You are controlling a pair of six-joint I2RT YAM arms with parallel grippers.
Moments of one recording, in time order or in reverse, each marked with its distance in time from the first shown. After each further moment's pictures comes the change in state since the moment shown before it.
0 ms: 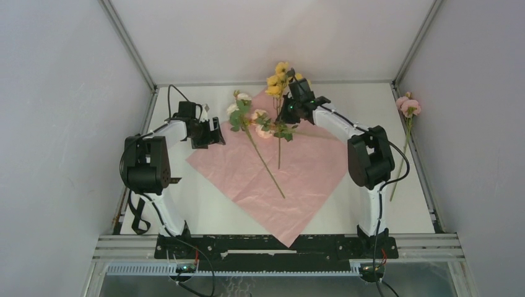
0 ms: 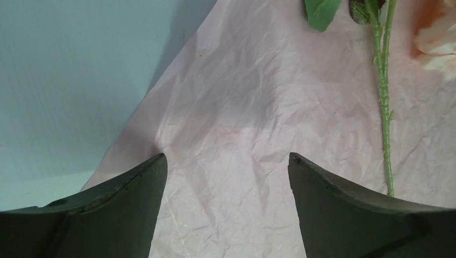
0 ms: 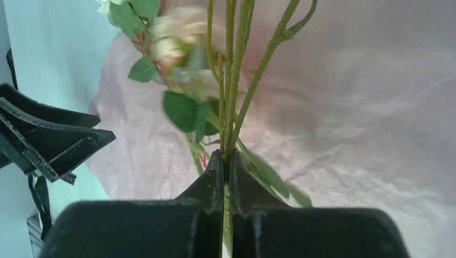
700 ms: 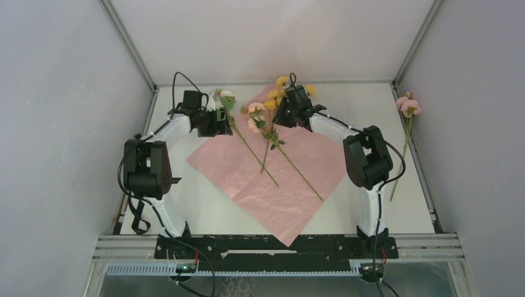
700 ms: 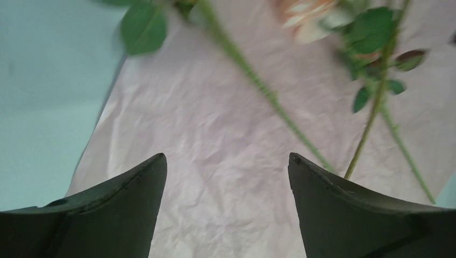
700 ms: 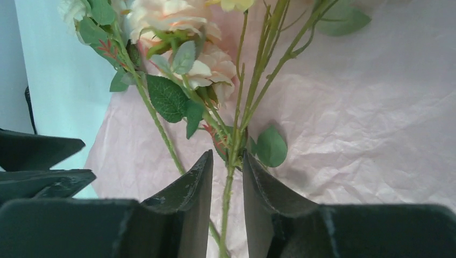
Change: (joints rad) left arm -0.061 -0.050 0.072 -0.057 0.029 0.037; right arm 0.036 0.012 -0.133 0.214 0.109 0.143
